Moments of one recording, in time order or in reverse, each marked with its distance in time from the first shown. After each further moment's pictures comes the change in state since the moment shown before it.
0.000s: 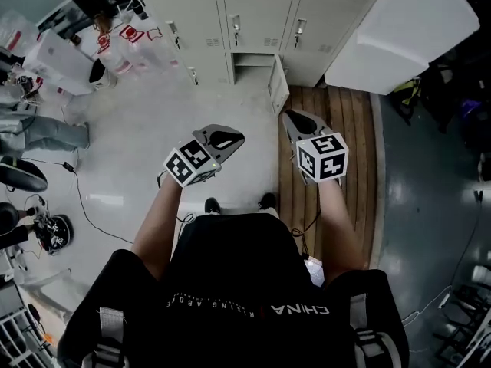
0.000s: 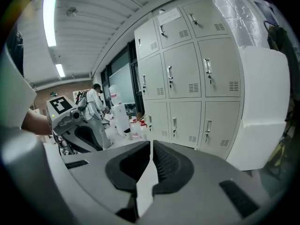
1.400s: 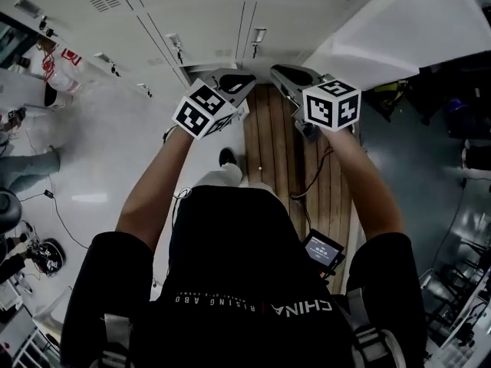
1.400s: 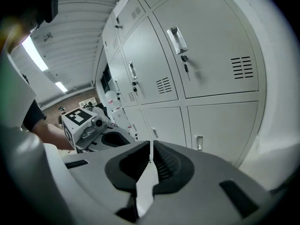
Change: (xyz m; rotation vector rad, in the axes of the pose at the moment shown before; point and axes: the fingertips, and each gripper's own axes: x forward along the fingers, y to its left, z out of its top) left arm 0.265 0.286 0.173 -0.011 -0.112 0.037; right arm 0.170 -0.292 0.121 0.115 0.052 0.167
